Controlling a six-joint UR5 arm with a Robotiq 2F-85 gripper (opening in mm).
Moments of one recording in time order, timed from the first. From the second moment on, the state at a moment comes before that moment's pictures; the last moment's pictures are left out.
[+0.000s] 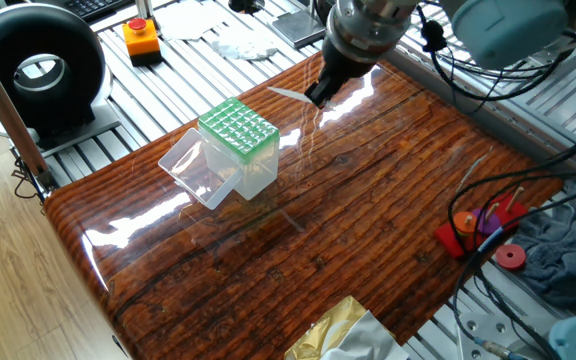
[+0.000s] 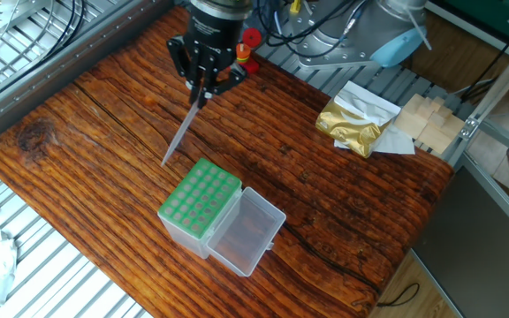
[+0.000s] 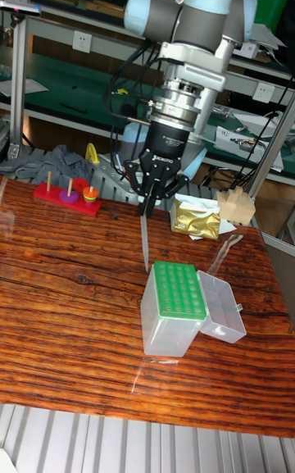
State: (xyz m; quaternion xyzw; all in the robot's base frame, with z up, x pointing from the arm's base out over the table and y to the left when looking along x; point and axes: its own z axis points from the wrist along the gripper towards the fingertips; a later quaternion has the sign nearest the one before) arm 0.495 0.007 0.204 -0.10 0.98 -0.04 0.18
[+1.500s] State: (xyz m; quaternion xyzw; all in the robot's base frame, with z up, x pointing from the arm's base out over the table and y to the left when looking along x) arm 0.502 0.020 0.203 -0.08 0.97 -0.06 0.21
